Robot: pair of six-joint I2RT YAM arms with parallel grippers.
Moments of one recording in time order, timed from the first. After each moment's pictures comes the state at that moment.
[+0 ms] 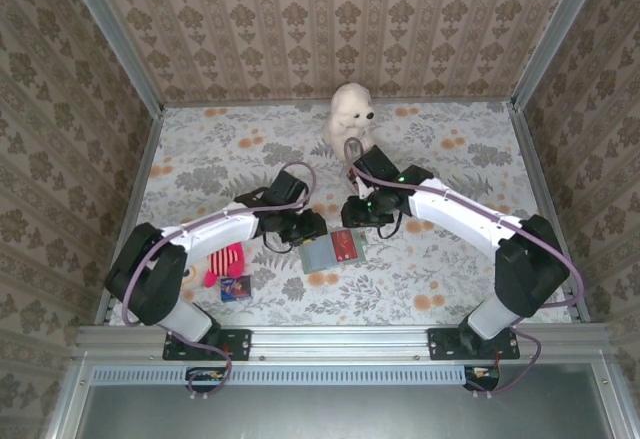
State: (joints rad) left arm -0.71 1.54 0.90 -0.41 0.36 -0.89; right arm 0.64 1.60 1.21 -0.76 -0.19 0.55
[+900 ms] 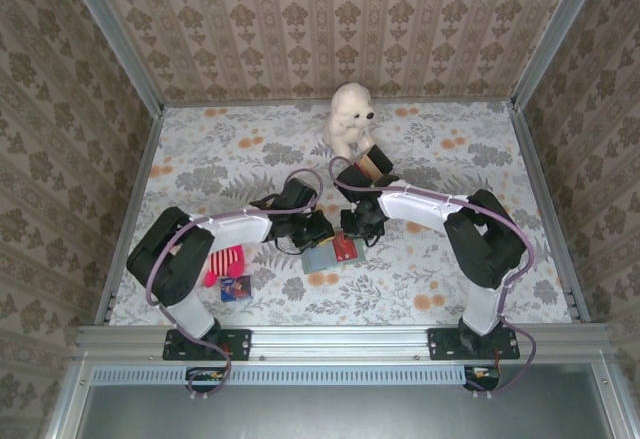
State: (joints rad) left arm -0.74 1.67 0.85 -0.17 0.40 -1.07; right arm 0.67 1.84 1.21 -0.72 -0.08 0.66
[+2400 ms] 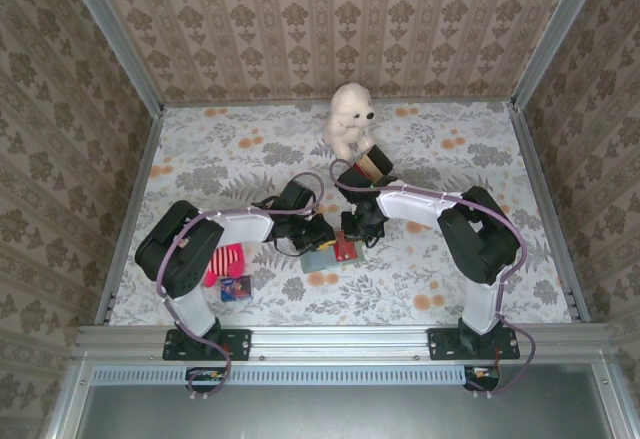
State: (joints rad) left arm -0.71 1.73 0.83 -0.10 0.51 -1.03; right arm 0.66 1.88 1.20 -0.70 -0.13 0.66
